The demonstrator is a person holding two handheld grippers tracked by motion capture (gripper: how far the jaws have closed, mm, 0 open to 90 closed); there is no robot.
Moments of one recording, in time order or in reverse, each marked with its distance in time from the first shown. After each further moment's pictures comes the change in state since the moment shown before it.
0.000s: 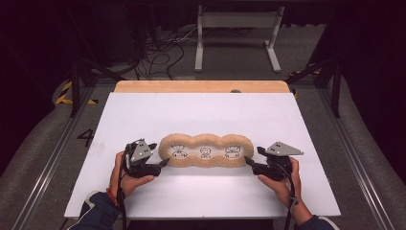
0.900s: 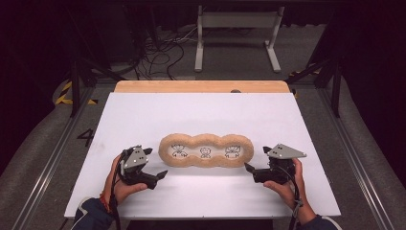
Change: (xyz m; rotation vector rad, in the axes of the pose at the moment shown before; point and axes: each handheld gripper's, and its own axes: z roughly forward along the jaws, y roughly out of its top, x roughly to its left) left arm -0.003 -0.014 -0.016 -0.005 -0.091 0.025; right arm -0.001 -0.004 -0.009 -0.001 0.024 -0.057
